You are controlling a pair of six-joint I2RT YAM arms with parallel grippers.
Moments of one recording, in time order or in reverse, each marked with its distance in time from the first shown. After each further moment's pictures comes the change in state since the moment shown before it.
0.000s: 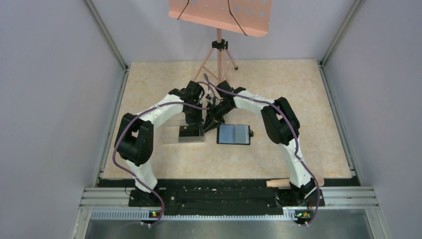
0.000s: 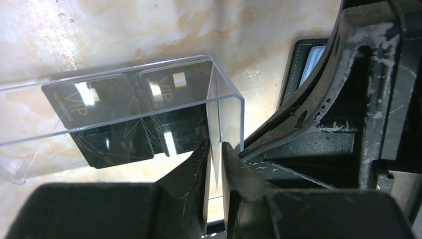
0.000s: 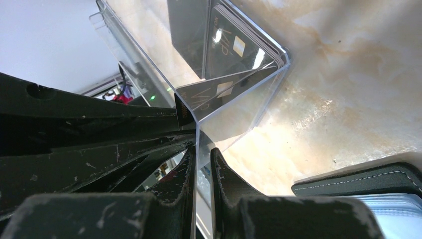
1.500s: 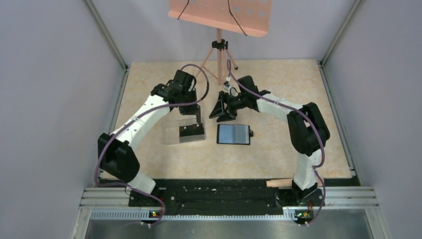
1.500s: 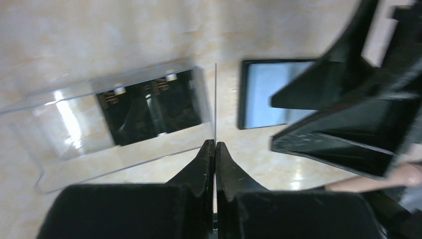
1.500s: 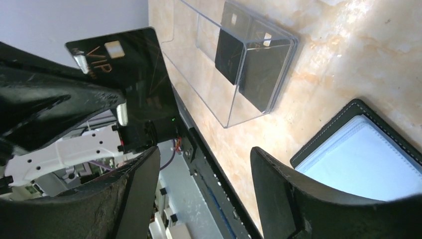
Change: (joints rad) left arm 0.000 -0.226 0.082 -0.065 -0.127 -0.043; right arm -0.123 -0.352 -0.389 0.415 0.022 0.109
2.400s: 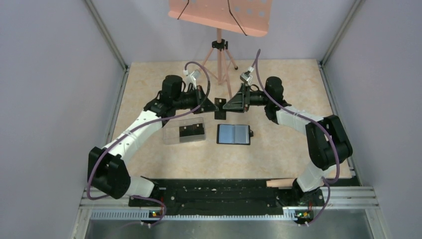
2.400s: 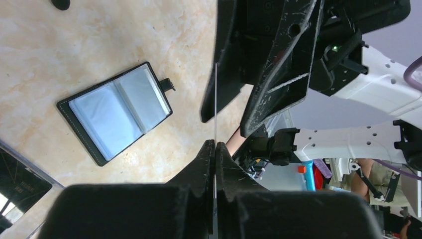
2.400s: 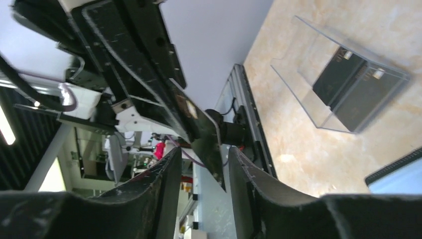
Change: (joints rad) left arm 0.037 -0.186 -0.297 0.647 0.687 -0.123; right arm -0.137 -0.256 -0.372 0.796 -0.263 0.443
